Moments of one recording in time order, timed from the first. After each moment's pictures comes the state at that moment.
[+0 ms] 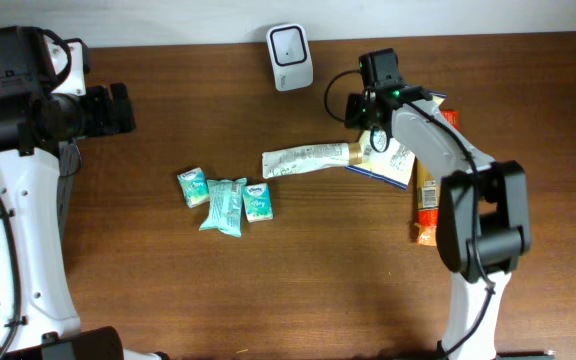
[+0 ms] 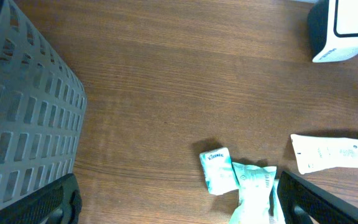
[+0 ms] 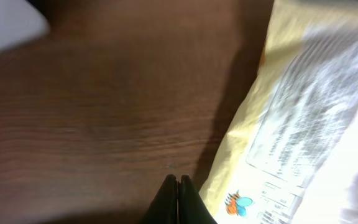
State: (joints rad) left arm 0.17 1.63 1.85 -1.16 0.08 0.02; right arm 0.21 2.17 1.65 -0.54 0.03 0.36
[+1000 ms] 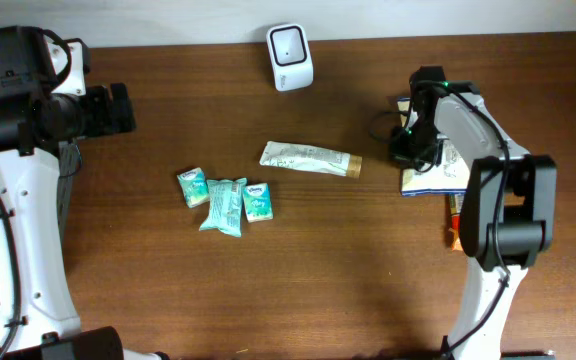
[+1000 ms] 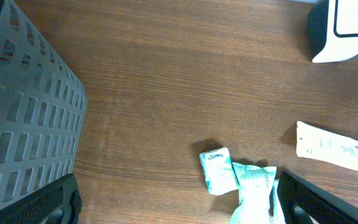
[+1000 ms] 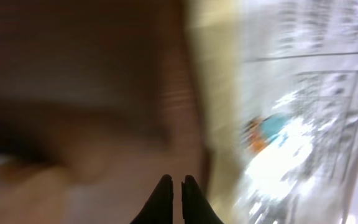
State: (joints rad) left arm 0.17 1.63 1.85 -1.16 0.08 0.02; right arm 0.02 2.19 1.68 -1.03 -0.15 0.25
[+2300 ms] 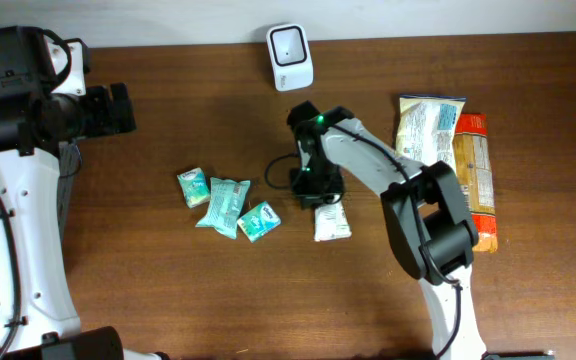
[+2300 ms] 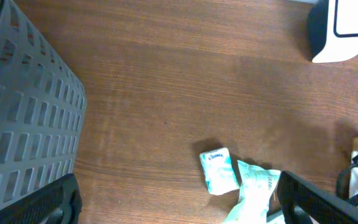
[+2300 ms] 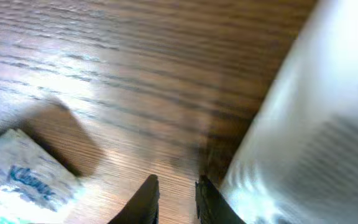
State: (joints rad) left arm 0.17 1.63 1.85 -1.16 0.08 0.02; right arm 0.48 2.27 1.73 -1.12 -0.28 0.34
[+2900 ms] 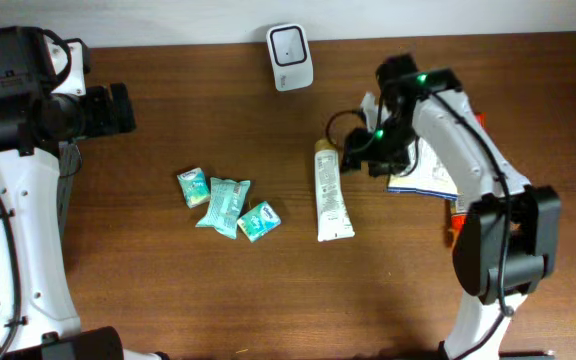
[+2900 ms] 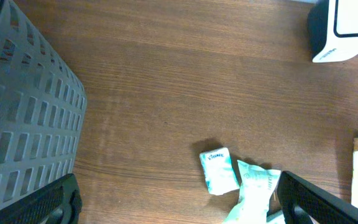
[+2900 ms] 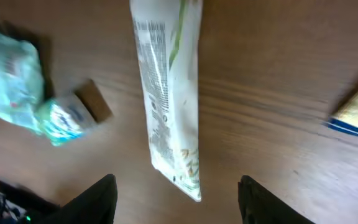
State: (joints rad) left arm 0.17 1.63 1.85 -1.16 0.08 0.02; right arm 0.20 2.02 1.70 -1.23 -0.40 0.13
